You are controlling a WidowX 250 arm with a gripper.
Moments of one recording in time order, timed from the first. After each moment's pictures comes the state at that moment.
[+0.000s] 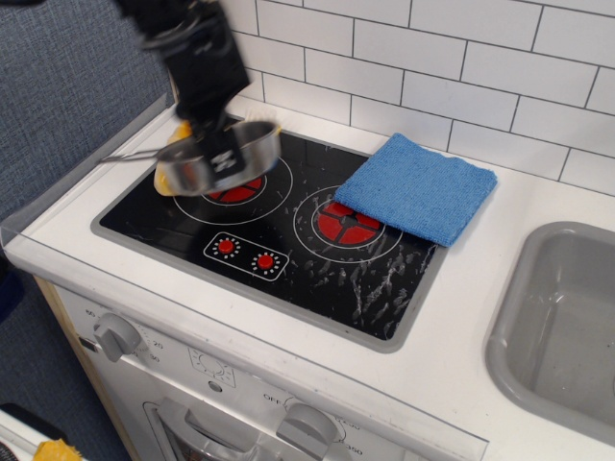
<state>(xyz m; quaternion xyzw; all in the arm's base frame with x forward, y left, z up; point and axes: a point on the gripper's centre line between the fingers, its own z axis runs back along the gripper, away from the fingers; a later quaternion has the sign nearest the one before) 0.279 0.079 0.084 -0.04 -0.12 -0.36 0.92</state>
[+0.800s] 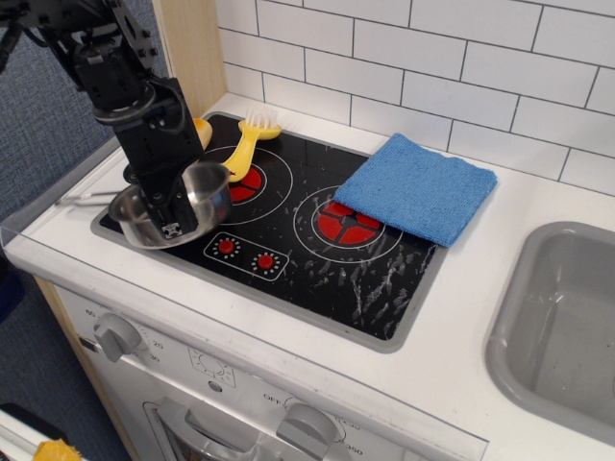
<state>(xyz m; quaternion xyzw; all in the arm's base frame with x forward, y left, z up) 0.248 0.099 0.048 -0.03 -0.07 -0.36 0.93</state>
